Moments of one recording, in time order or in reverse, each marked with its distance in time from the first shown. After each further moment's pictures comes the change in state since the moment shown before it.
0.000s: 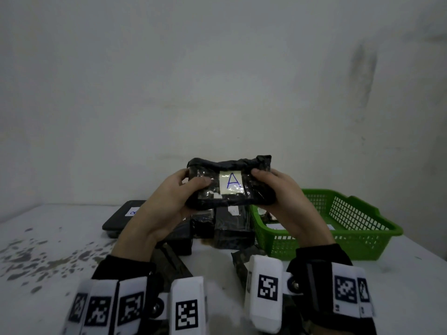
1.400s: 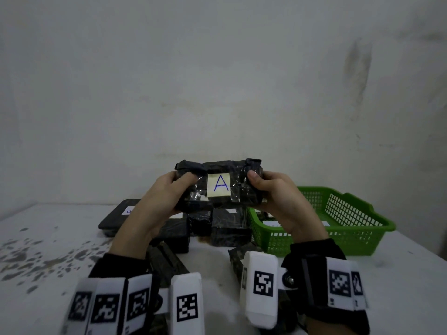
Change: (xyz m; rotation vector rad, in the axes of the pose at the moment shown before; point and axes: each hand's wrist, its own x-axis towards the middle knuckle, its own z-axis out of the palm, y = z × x) left_hand 0.004 -0.003 -0.006 0.173 0.106 -0.050; right_hand 0.002 0.003 0.001 -0.116 0.018 0.060
